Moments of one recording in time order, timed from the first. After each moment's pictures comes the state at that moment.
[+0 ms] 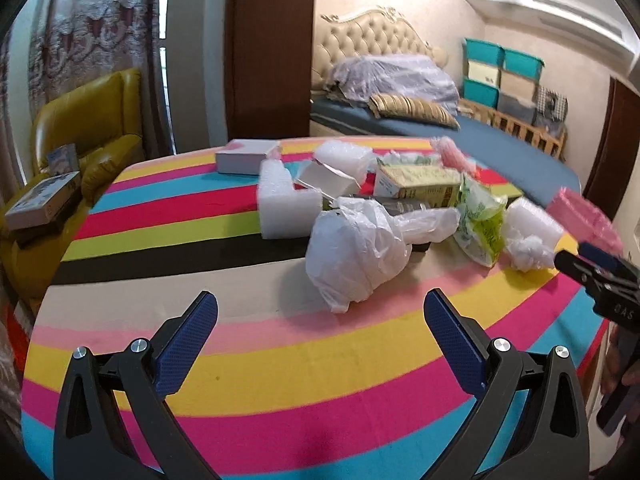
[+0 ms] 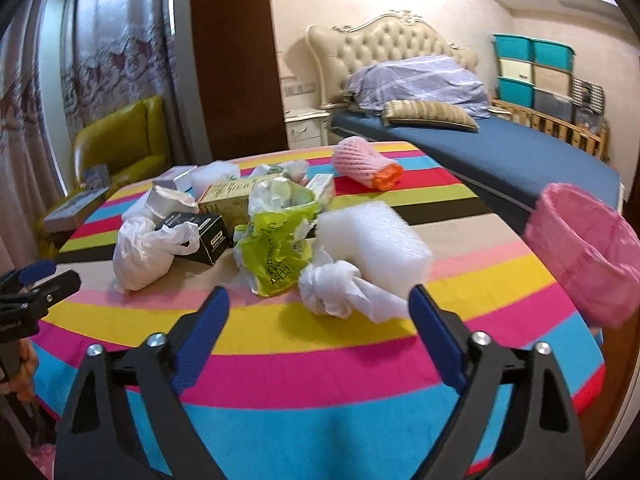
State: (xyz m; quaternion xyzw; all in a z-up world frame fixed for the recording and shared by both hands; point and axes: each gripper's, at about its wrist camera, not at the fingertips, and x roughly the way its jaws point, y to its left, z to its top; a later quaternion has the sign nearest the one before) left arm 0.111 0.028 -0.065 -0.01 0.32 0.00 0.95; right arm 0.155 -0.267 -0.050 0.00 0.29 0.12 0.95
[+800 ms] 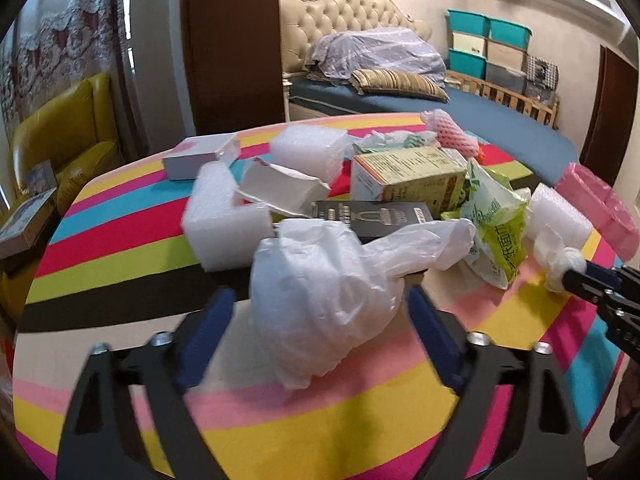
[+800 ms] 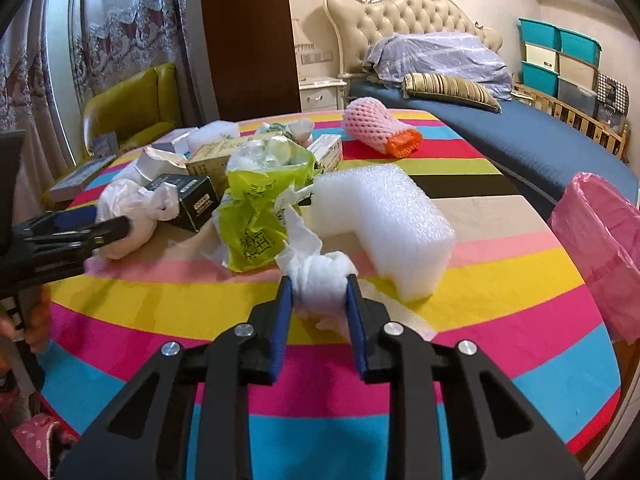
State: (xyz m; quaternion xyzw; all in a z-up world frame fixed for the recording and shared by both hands) left arm 0.186 -0.005 -0.083 0.02 0.35 -0.03 0.94; right arm 0.178 -0.272 -0.073 -0.01 0.34 0.15 0.93
